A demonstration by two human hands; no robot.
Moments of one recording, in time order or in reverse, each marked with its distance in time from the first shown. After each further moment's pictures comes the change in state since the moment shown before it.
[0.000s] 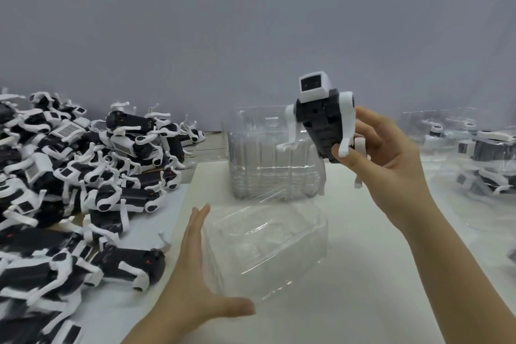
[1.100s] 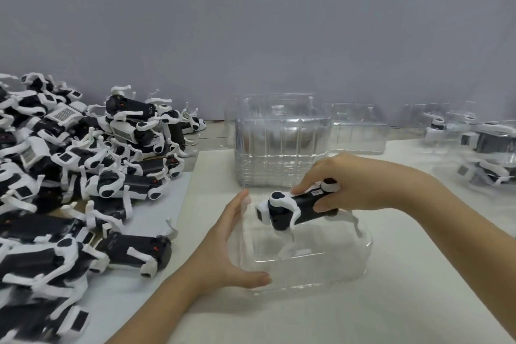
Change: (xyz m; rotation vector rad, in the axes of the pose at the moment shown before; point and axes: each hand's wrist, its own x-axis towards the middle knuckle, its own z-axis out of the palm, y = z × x) left_hand 0.033 -0.030 0.010 -0.150 -0.237 0.114; right_hand 0.023 0.012 0.016 -0.960 -0.931 0.236
